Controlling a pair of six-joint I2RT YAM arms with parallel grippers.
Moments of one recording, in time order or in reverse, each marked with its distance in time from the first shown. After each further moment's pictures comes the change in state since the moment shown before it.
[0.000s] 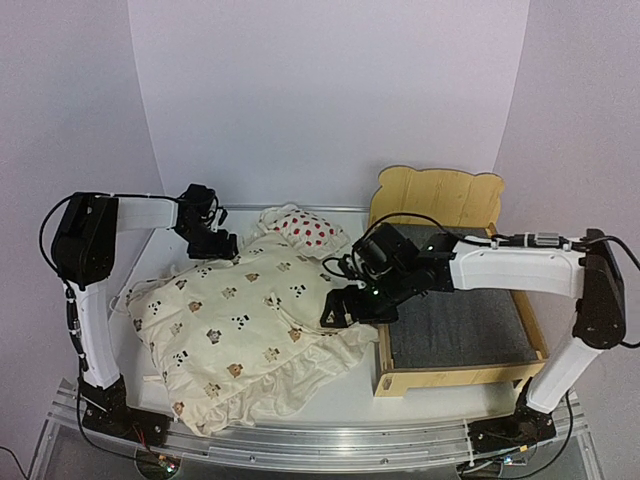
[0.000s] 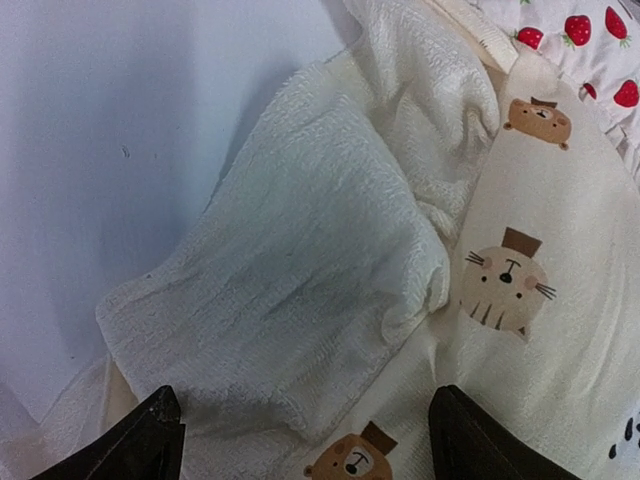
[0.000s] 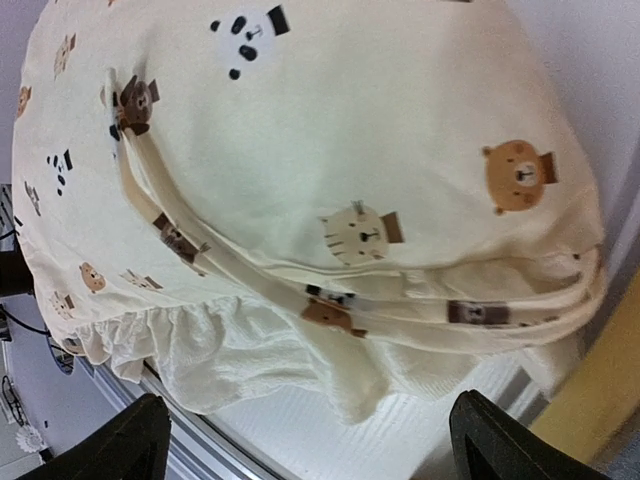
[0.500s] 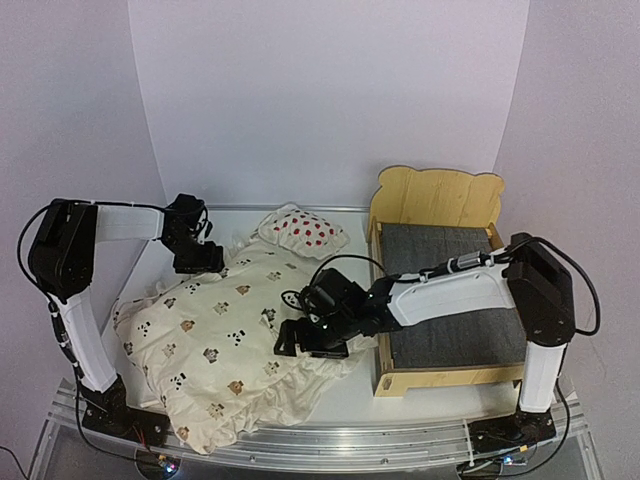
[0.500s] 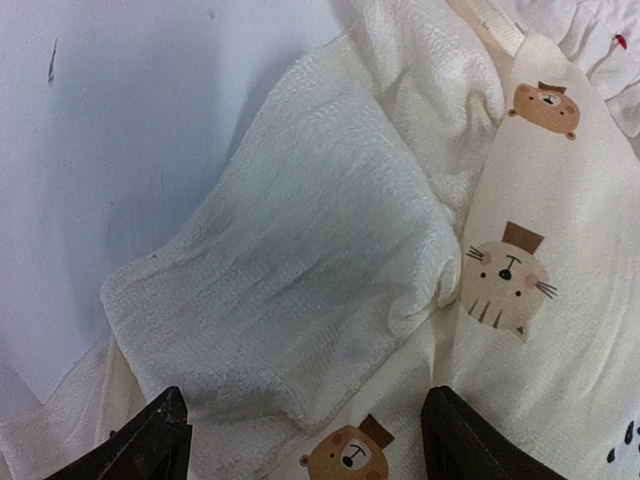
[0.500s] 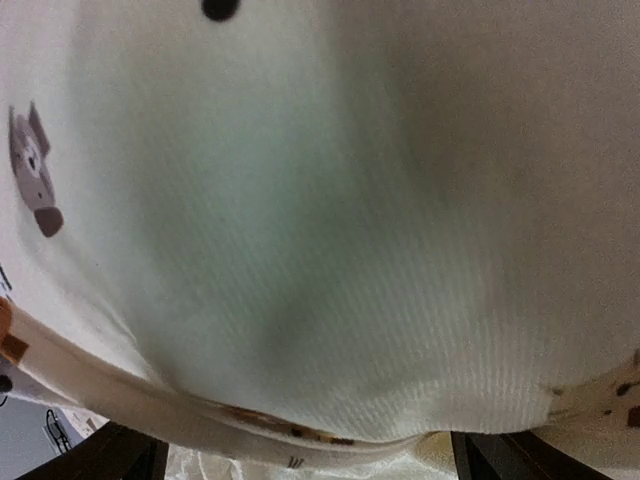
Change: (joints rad) left arm 0.000 -0.176 -0.220 -0.022 -0.073 -0.091; right arm 0.171 0.305 0.041 0.338 -0.004 0.295
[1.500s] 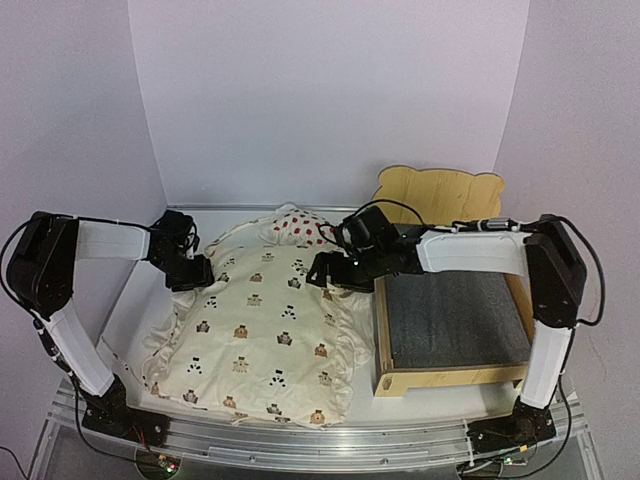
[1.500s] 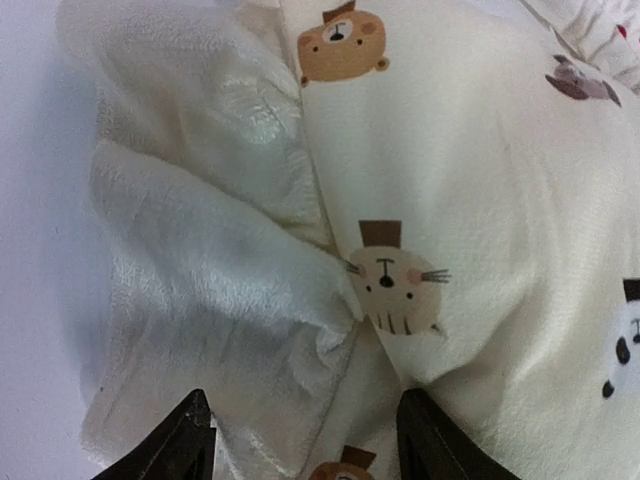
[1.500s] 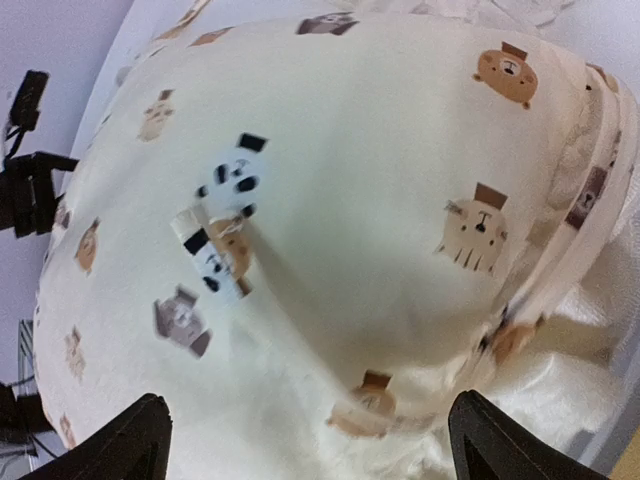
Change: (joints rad) left arm 0.003 -0.156 -0.235 0.106 0.030 -0.142; right arm -0.293 -0.046 0.120 -0.051 0.048 -0.259
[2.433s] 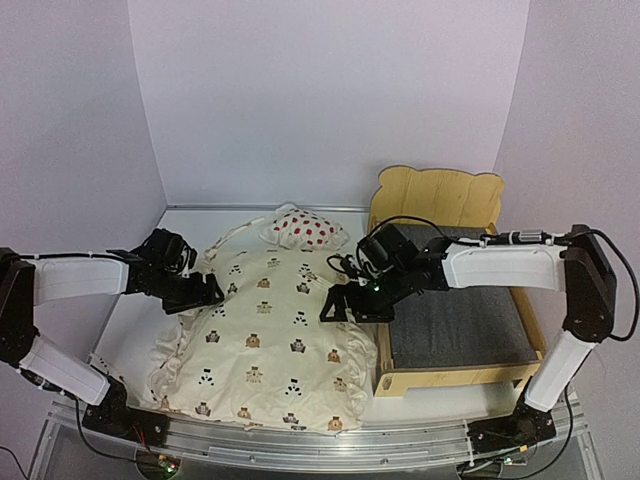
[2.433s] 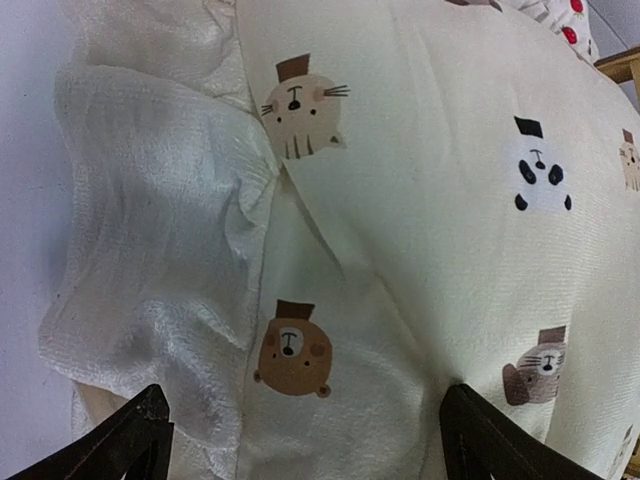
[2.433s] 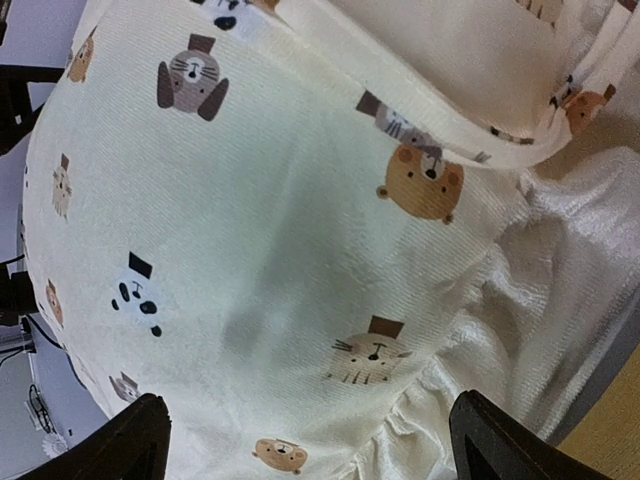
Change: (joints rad) left arm -0.108 -0.329 -0.280 0.059 0.044 -0.128; right arm 0.042 -0.199 -0.201 -0.164 -0.152 -0.036
